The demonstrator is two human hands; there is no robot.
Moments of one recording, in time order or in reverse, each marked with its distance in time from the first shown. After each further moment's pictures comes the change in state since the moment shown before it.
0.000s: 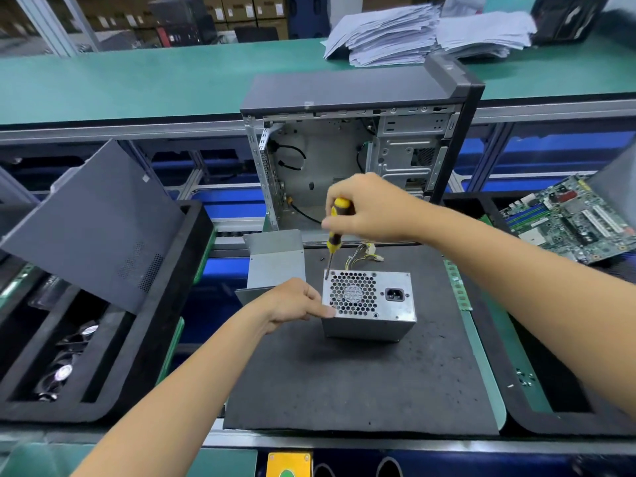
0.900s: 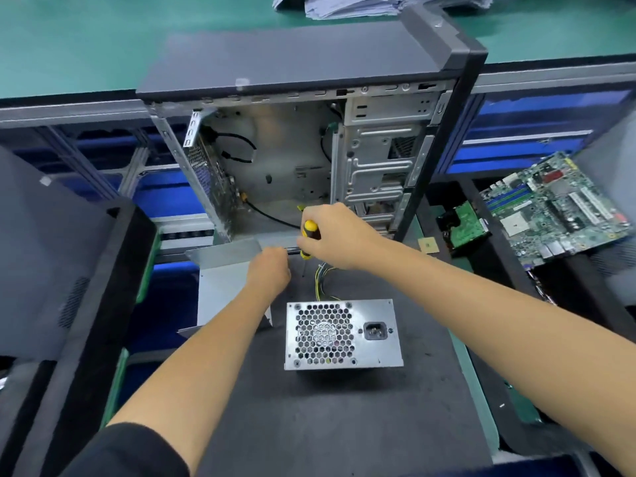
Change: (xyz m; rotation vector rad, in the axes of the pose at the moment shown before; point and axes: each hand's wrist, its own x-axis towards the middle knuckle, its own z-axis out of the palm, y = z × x) left_hand 0.168 0.011 -0.029 0.814 0.440 -0.038; right_hand 0.056 0.103 0.069 0.088 0.022 0.286
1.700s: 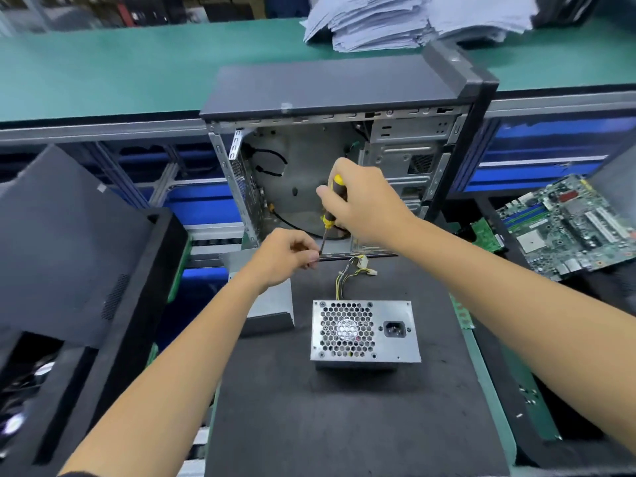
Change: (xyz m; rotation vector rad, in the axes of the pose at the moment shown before) left_hand -0.065 -0.009 -0.084 -0.782 0.006 0.276; right_hand -0.013 -0.050 -0.047 0.145 0.279 -0.089
